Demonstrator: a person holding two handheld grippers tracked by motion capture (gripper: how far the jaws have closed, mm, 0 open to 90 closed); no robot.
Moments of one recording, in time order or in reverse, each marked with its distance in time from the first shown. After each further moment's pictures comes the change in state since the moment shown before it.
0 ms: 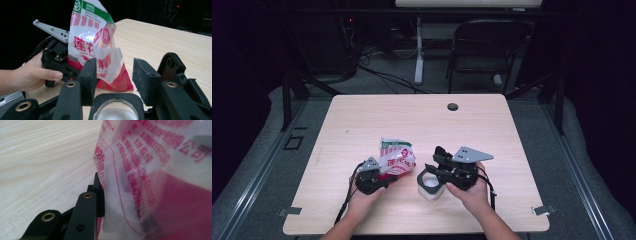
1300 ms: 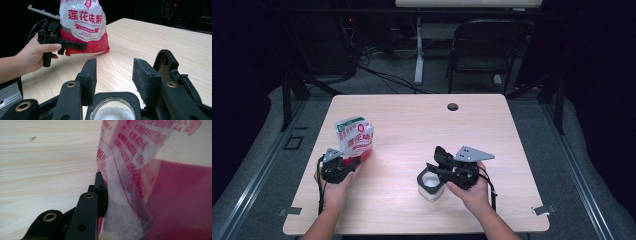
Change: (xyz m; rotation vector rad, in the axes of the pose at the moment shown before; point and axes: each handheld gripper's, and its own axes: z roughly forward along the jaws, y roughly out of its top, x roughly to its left) left arm 0.066 -0.006 -0.066 -0.115 0.410 -0.181; right arm -0.004 -0.002 -0.001 0.000 -0.014 0.021
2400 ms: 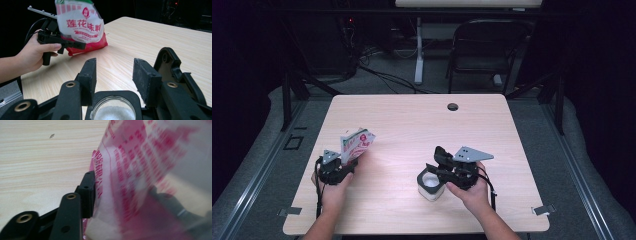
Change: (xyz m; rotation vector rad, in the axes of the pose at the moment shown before) left arm 0.000 -0.006 0.000 -0.002 0.089 0.014; right arm 0.000 -0.001 0.001 0.012 0.001 -0.004
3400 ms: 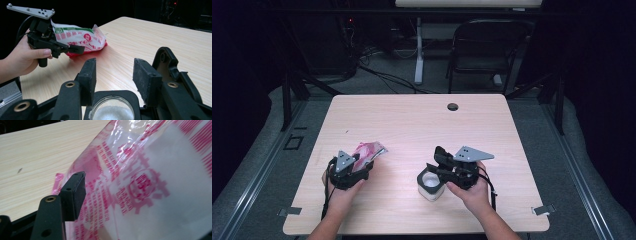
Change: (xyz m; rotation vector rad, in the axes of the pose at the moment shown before) left arm -0.047 0.008 -0.011 -0.075 -0.124 0.233; right arm -0.001 0.000 0.000 -0.002 -0.004 0.005
